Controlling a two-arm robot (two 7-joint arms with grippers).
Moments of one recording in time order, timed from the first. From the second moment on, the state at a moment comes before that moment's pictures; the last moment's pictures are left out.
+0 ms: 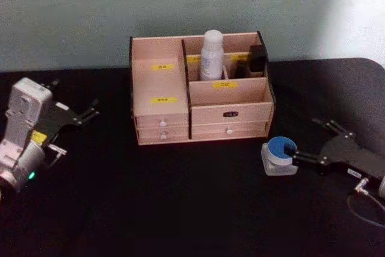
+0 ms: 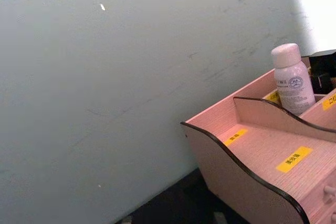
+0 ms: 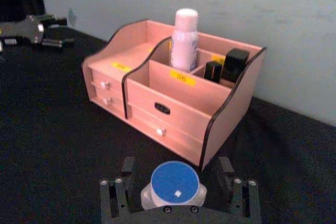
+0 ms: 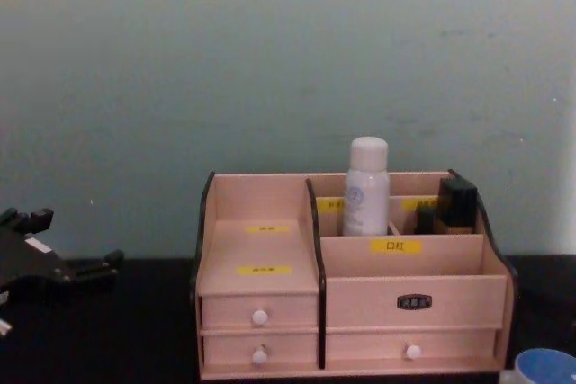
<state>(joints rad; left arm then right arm) -0.20 0.60 0.45 -1.41 -0.25 -0.12 0.03 -0.07 0.67 -0.19 -1.67 0.49 0.06 0.48</state>
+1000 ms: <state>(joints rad) -0.20 0.60 0.45 -1.41 -0.25 -0.12 0.03 0.03 0.63 -0.28 -1.54 0.43 0.10 0.49</state>
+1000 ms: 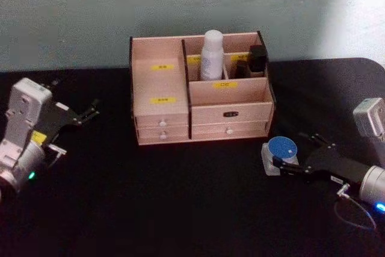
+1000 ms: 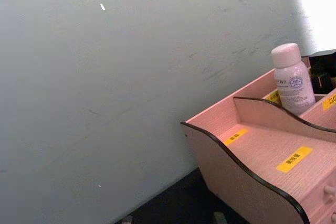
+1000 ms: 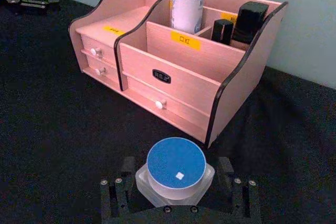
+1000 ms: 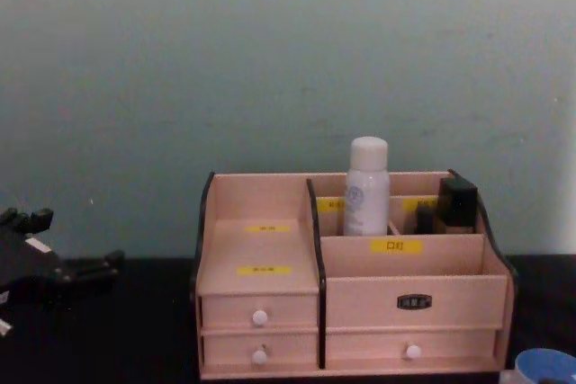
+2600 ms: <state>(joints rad) -0.20 0.60 0.45 -1.41 -0.25 -0.12 0.03 0.09 0.60 -0.32 -1.48 0.43 0.15 0.47</state>
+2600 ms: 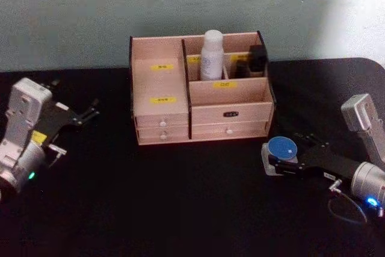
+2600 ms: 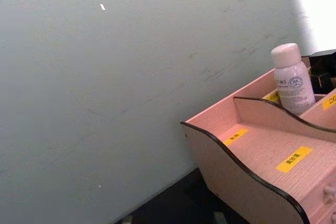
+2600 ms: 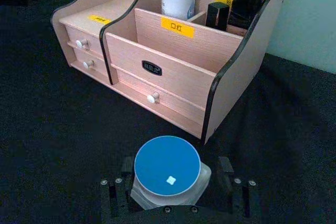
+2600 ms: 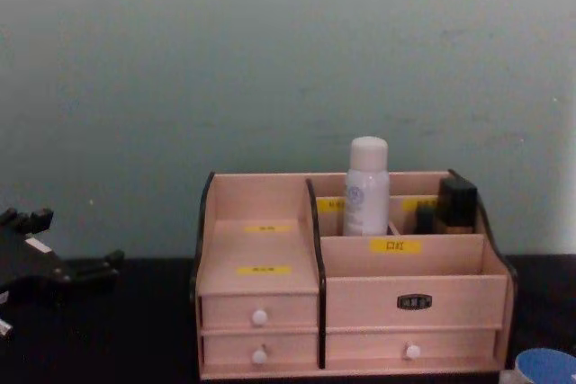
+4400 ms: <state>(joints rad) -0.20 0.60 0.45 -1.41 -0.25 -0.12 0.03 0.10 0.60 -0.32 -1.47 0.43 0.16 0.47</state>
